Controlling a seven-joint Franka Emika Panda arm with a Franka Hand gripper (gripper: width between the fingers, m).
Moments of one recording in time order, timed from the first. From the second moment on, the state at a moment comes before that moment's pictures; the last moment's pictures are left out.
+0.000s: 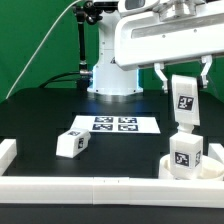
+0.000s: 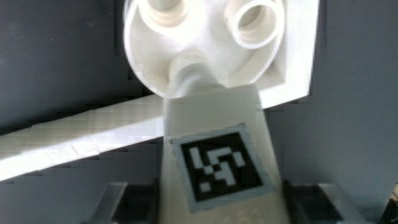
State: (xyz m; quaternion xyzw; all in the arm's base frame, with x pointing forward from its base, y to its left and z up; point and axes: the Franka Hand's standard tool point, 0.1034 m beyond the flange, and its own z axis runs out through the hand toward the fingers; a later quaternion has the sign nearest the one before) arm 0.602 0.078 0.140 -0.96 0.13 -0.22 0.07
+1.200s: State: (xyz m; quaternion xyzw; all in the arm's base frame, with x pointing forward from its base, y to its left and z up) arm 0.610 0.106 0.105 -0.96 0.11 -0.24 0.08
